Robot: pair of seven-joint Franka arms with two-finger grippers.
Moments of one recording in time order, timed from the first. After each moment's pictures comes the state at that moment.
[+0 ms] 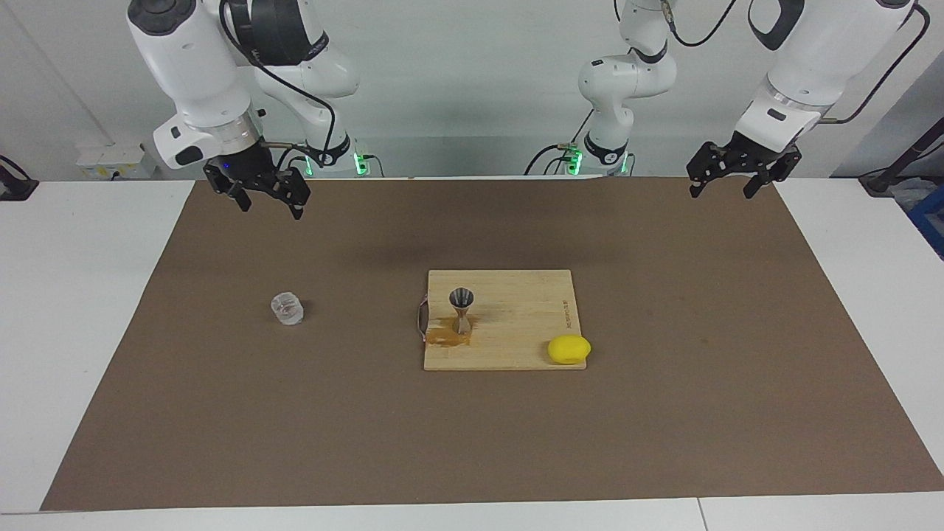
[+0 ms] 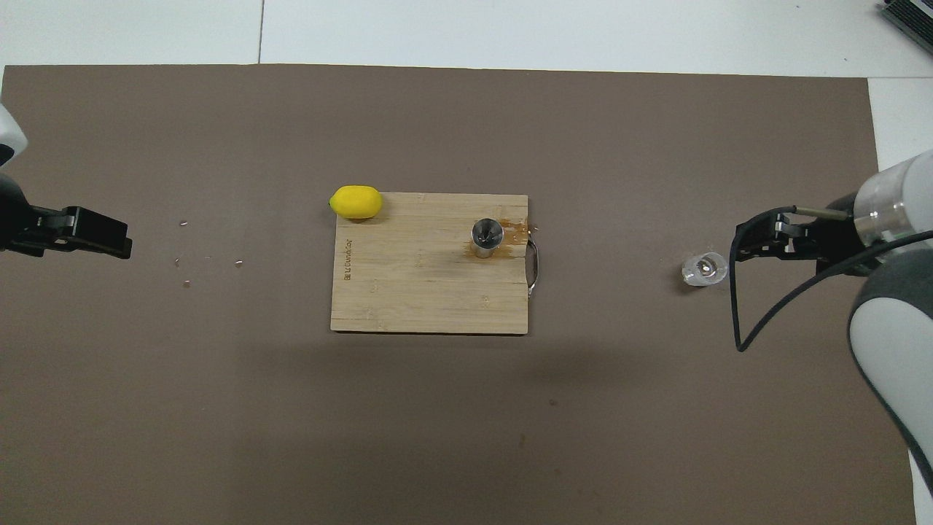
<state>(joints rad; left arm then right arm) 0.09 -0.02 -0.17 -1.57 -0.02 1.51 0.01 -0.01 -0.05 0.09 -1.69 0.00 1.62 0.31</state>
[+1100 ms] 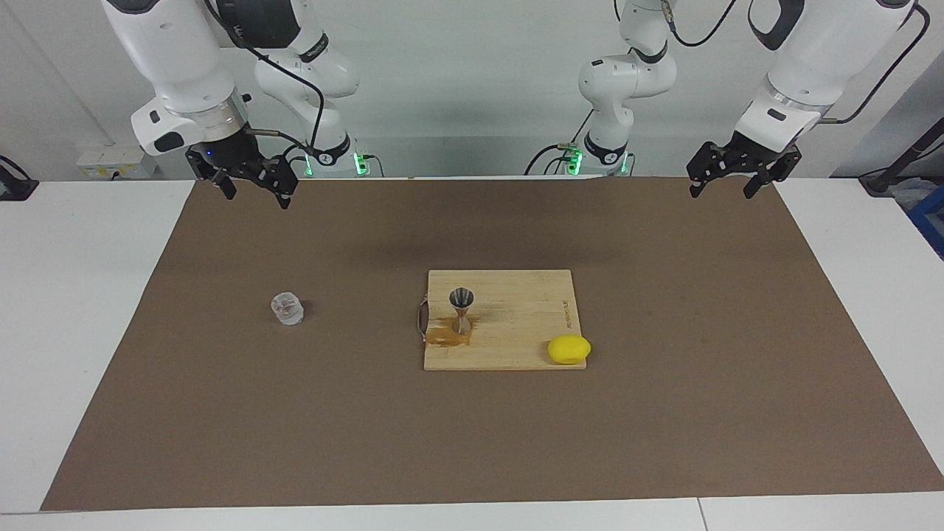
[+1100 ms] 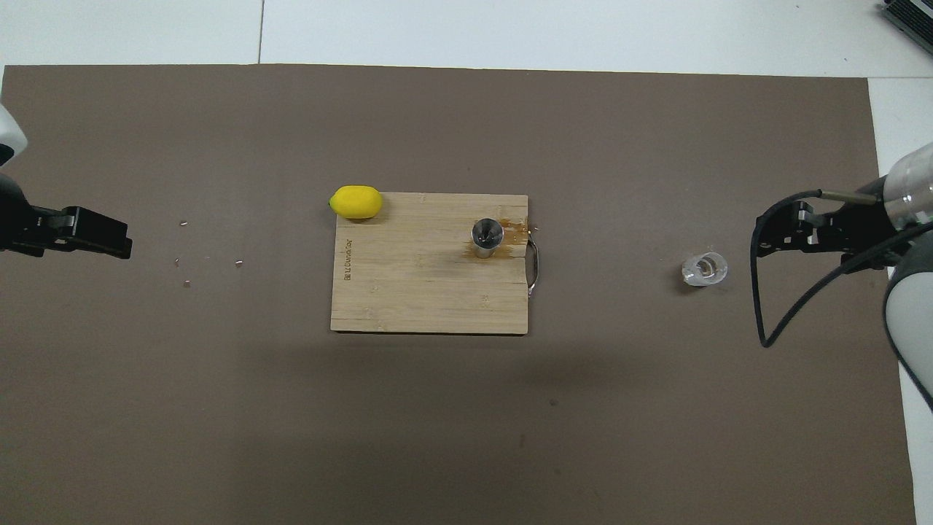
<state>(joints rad) 0.09 -0.02 -0.17 -1.57 -0.02 1.51 0.01 -0.01 0.00 0.09 -1.59 -0.02 1.51 0.31</state>
